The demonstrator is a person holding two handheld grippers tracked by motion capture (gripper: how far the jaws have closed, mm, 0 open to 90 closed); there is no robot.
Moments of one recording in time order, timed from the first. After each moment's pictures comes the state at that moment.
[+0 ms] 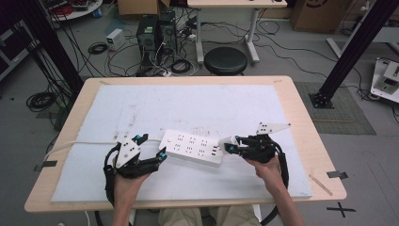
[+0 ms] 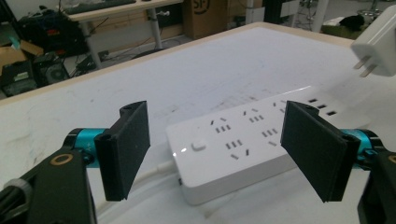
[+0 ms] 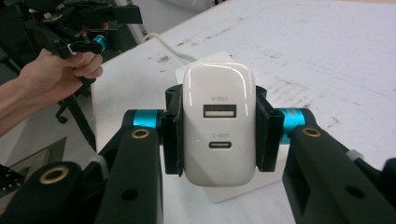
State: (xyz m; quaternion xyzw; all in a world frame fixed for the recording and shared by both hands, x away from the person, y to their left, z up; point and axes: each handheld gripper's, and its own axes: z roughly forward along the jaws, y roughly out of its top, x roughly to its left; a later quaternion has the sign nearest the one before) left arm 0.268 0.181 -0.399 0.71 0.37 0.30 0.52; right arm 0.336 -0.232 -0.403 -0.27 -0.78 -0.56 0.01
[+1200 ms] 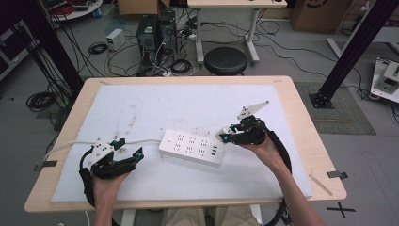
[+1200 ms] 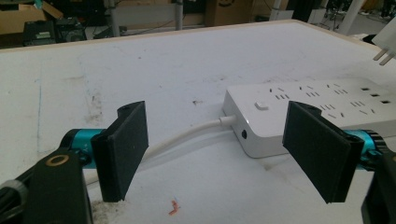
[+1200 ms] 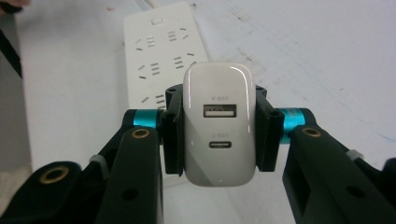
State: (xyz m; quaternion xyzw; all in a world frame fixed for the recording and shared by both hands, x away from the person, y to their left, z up) left arm 0.268 0.244 -0.420 0.68 0.43 0.28 0.52; right arm 0.381 -0.197 -0.366 -0.25 -0.88 -0.40 -0.05
